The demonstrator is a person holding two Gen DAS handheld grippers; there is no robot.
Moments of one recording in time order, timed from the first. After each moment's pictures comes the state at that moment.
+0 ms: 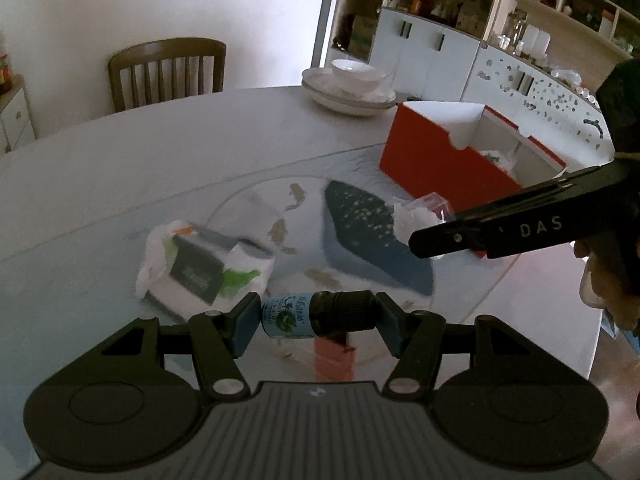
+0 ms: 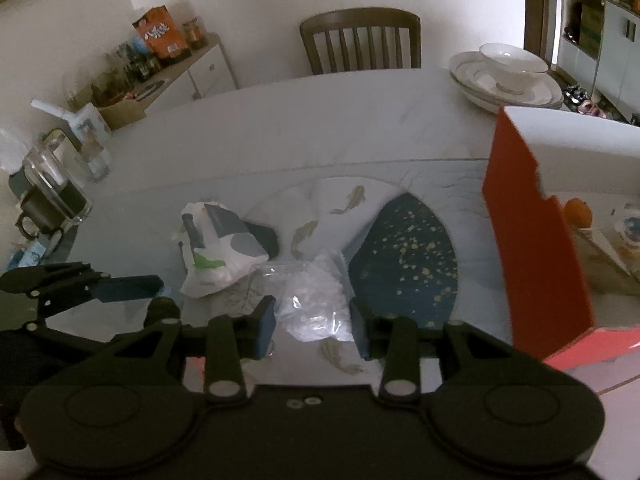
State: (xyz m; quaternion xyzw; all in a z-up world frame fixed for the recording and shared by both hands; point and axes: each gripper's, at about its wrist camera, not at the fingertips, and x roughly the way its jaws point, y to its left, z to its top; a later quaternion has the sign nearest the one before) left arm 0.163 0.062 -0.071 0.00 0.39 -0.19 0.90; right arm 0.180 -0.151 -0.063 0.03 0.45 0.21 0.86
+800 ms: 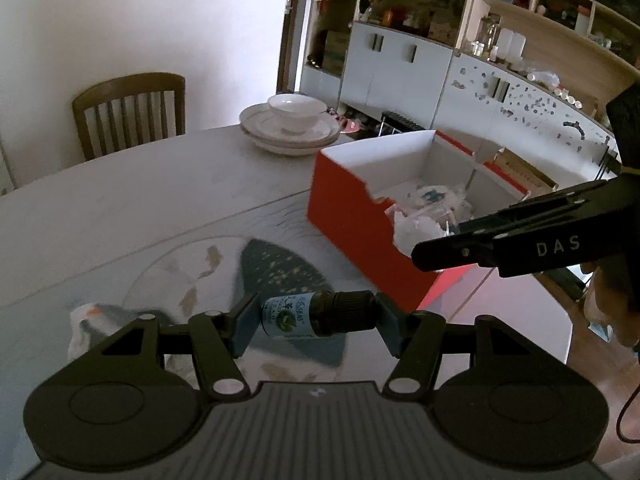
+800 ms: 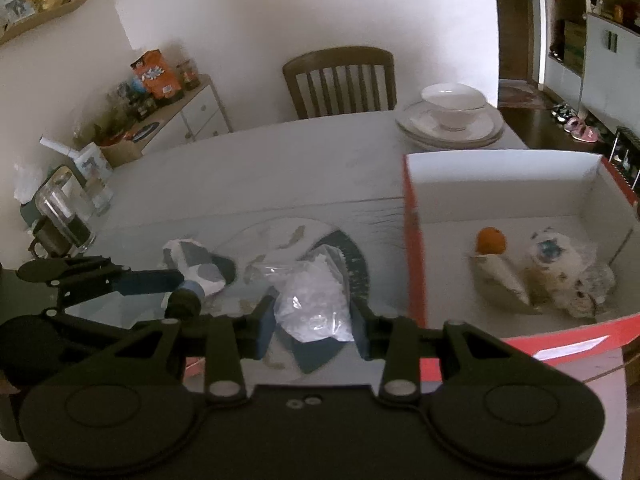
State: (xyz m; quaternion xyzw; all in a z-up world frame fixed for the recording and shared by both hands) left arm 0.175 -0.036 -0.028 0.02 0.37 -0.22 0.90; right arm 0.169 -0.248 -0.018 0.04 0.41 0.21 0.88
